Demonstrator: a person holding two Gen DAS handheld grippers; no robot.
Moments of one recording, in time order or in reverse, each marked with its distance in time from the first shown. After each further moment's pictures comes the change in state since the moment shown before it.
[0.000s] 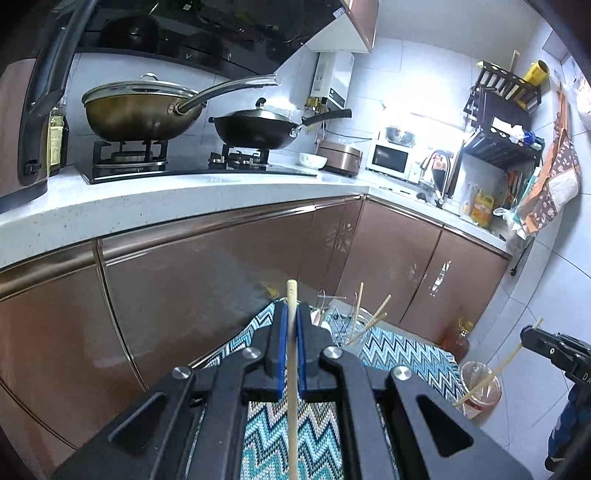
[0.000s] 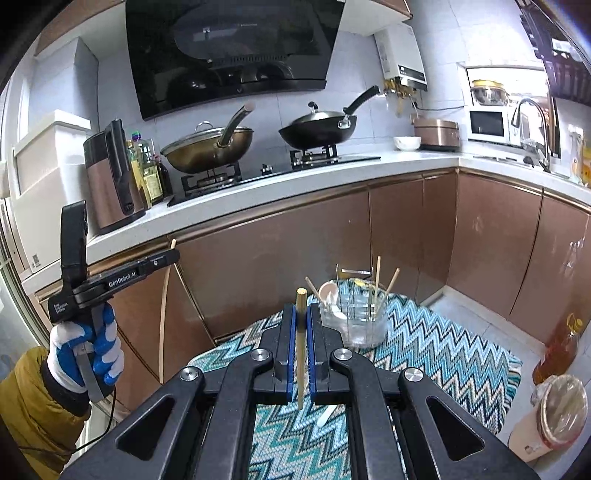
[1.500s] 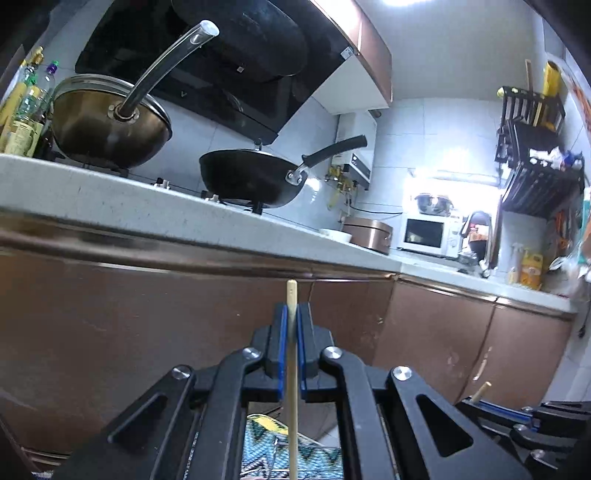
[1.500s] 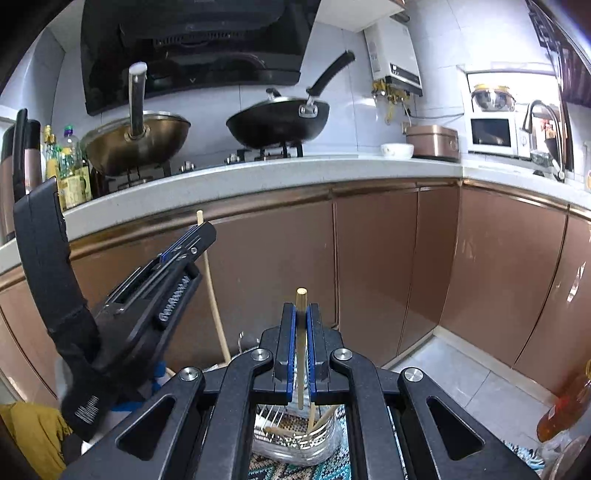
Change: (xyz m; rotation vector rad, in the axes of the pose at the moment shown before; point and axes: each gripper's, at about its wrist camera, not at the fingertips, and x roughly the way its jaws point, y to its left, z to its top) left arm 0.279 -0.095 -0.014 -0.043 -0.428 0.162; right arm 0.239 -0.121 0.037 -0.049 -0.070 -0.060
